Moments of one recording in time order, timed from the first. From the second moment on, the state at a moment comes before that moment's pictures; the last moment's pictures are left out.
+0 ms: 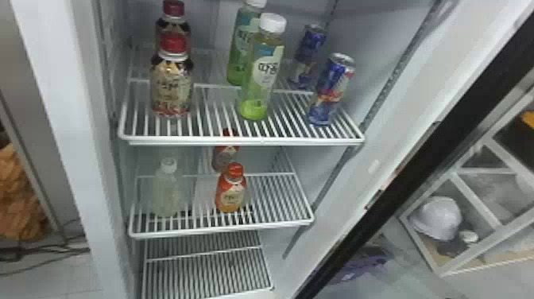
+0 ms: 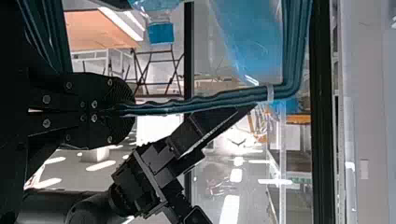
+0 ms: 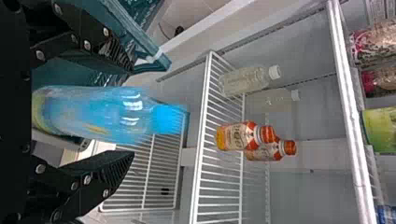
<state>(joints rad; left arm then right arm) 0.40 0.13 -0.14 -2.00 1.35 1.52 -0.23 1.26 -0.16 -0.29 -2.74 -0.27 0.58 0.35</state>
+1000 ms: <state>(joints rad) 0.40 0.13 -0.15 -2.00 1.35 1.52 -0.24 1.04 -0.05 -0.31 -2.51 -0.17 0.12 0.29</state>
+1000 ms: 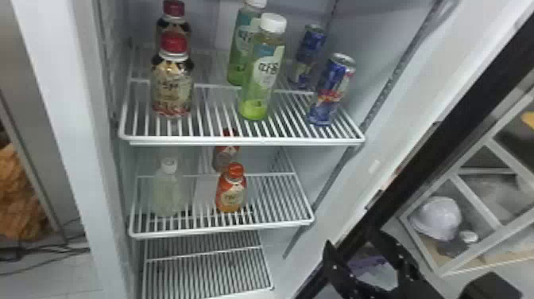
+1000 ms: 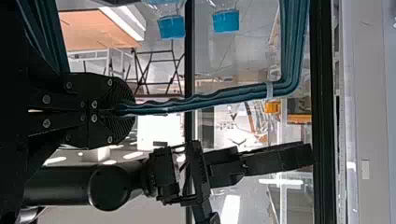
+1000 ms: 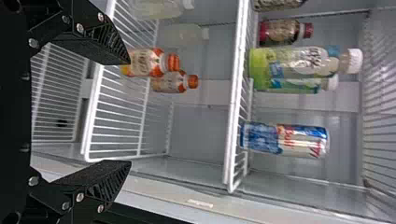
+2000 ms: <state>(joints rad) 0.40 0.13 -0.14 -2.00 1.27 1.49 -0.25 0.75 -0.09 -0.19 -2.14 -0.16 -0.24 0.22</state>
